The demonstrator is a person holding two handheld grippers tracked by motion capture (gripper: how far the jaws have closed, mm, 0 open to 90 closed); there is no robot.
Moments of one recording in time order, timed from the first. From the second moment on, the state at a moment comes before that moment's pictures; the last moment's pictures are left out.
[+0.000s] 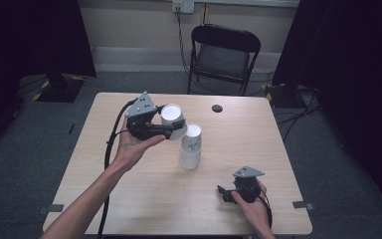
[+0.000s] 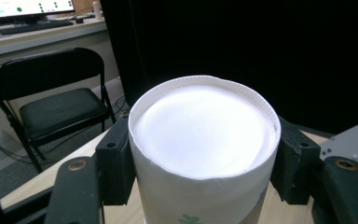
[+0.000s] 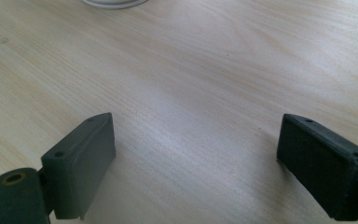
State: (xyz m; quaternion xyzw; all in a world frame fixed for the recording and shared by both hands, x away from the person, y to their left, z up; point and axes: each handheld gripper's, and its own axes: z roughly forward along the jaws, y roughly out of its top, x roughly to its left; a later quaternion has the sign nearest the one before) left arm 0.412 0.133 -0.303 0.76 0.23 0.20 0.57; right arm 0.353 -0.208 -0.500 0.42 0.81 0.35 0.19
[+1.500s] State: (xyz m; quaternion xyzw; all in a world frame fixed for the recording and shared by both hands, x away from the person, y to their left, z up) left arm 0.350 0.162 -0.389 0.78 0.24 0.12 0.56; right arm 0.328 -0.132 -0.445 0.29 0.82 0.47 0.16
